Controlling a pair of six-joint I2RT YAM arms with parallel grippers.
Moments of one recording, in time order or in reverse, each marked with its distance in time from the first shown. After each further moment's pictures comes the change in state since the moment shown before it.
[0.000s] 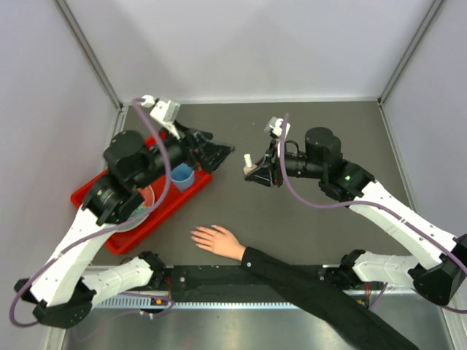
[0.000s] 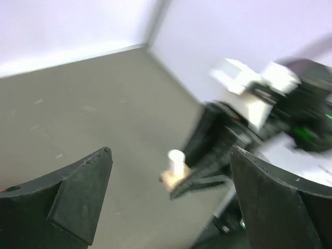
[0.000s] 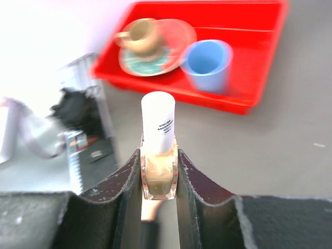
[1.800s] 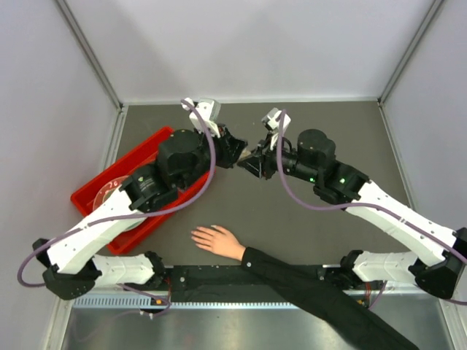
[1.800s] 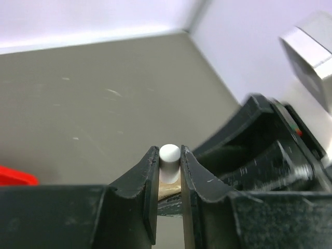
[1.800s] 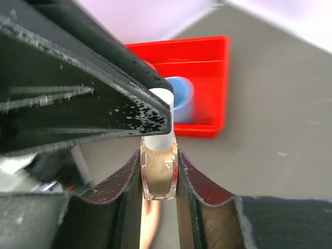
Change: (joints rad) left arm -0.241 0.133 0.032 -0.015 -0.362 -0.015; right arm 0.103 0.011 0.057 0.061 0.259 0.075
